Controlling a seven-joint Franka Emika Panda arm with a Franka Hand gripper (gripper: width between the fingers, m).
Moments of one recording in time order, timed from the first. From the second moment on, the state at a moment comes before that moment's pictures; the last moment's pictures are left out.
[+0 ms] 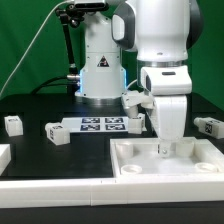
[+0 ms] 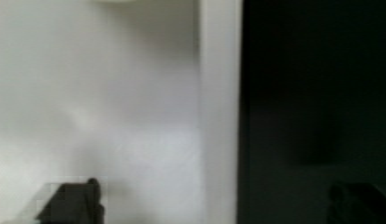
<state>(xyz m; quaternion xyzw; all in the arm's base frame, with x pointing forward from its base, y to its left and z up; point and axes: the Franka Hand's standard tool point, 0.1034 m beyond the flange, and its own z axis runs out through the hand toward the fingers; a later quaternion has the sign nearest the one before) 0.491 0.081 0.010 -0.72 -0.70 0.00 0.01</state>
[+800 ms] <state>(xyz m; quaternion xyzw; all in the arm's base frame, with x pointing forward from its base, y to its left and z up) 0.476 0.106 0.068 -0.78 -0.62 -0.02 -0.01</state>
